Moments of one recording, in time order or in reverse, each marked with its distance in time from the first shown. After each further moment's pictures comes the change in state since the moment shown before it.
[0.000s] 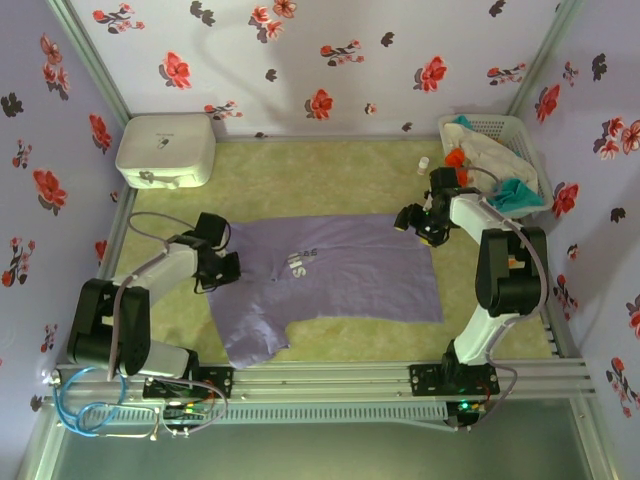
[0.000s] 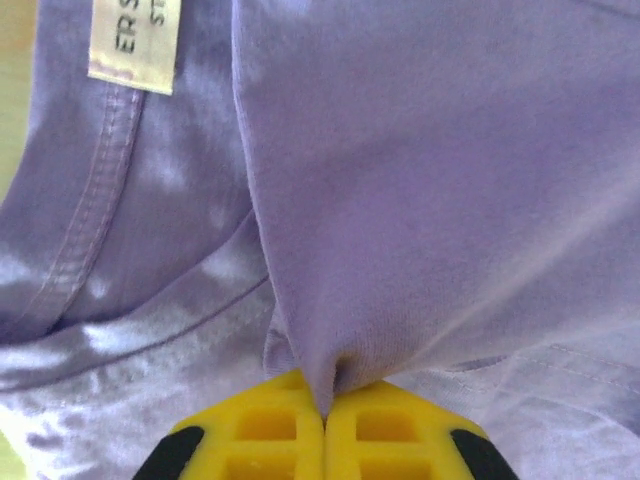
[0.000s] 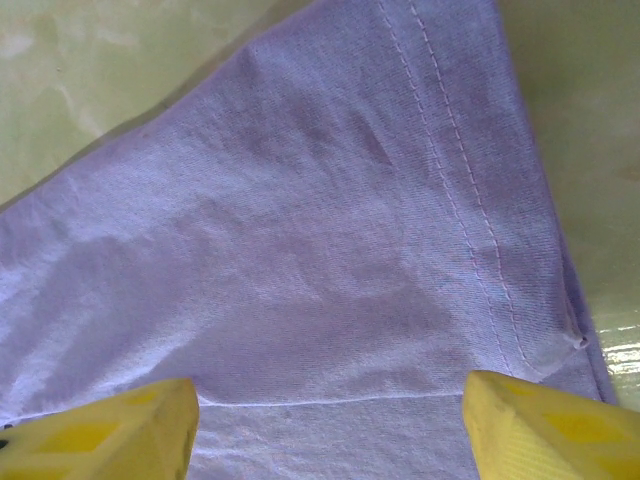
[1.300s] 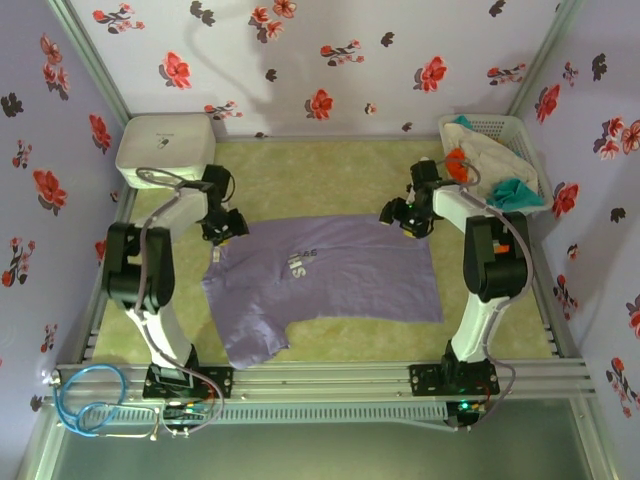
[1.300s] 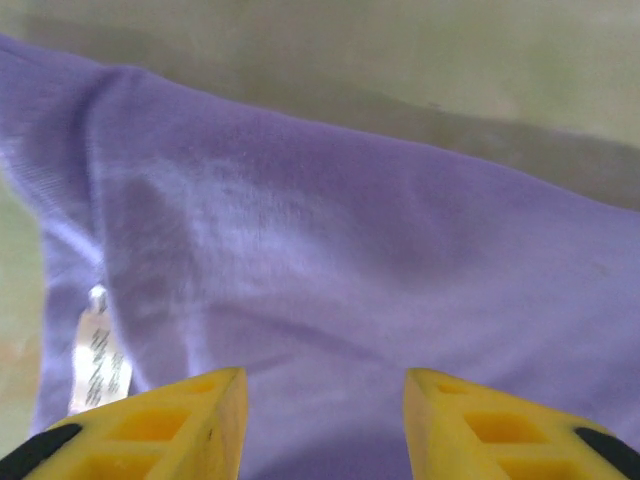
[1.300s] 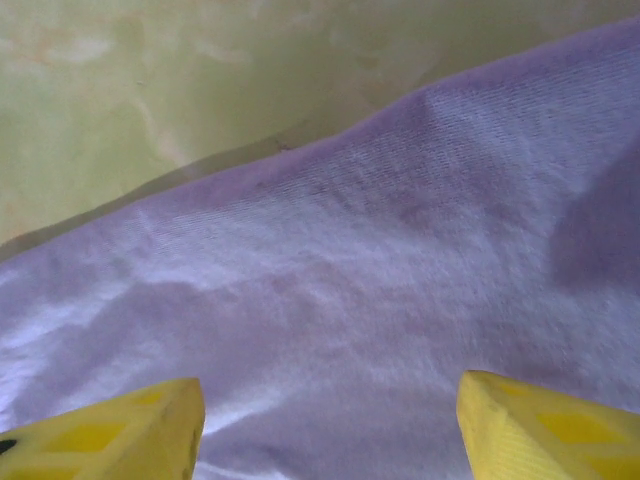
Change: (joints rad) left arm 0.064 0.444 0.529 -0.152 0.005 -0.025; right arm 0.084 0.150 0.116 0.041 -0.007 0.022
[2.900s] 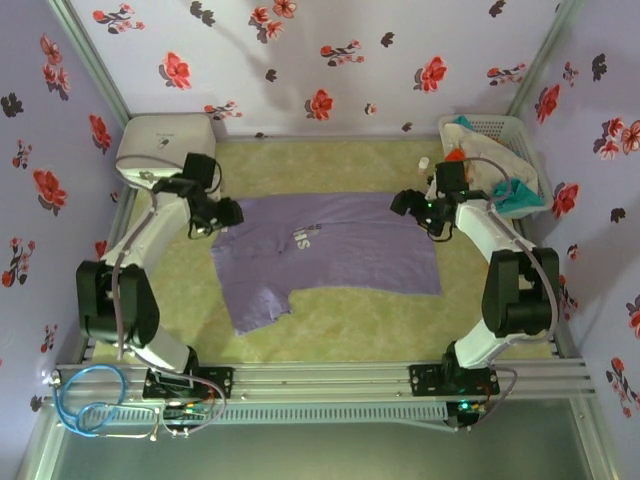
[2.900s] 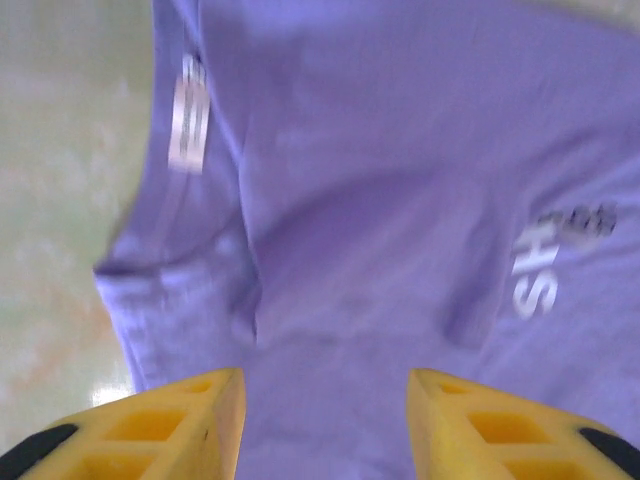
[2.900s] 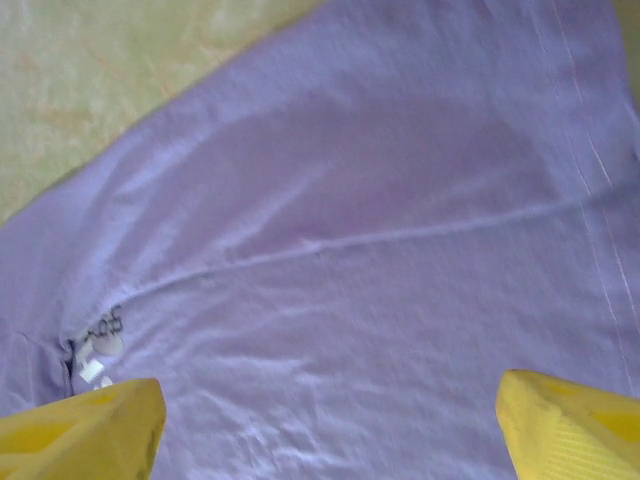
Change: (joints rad) left arm 0.001 -0.320 -0.043 -0.085 0.041 0.103; right arm -0.075 -0.312 -0.180 0.081 -0.041 0.029
